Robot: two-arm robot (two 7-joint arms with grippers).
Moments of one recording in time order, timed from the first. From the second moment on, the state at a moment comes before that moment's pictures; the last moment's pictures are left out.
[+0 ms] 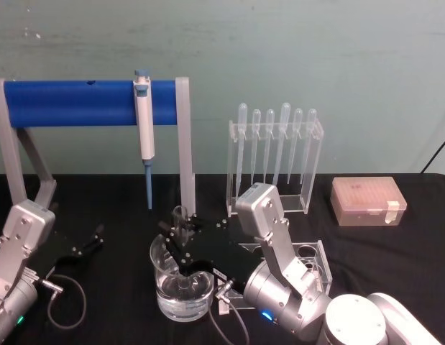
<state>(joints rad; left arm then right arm) -0.20 0.60 0.45 -1.41 -0.25 -0.12 0.03 0.27 0.18 -0.52 -1.47 0.16 -0.04 0.37</state>
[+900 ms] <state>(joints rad) -0.20 0.60 0.45 -1.41 -0.25 -0.12 0.03 0.27 0.18 -0.52 -1.47 0.16 -0.04 0.37</state>
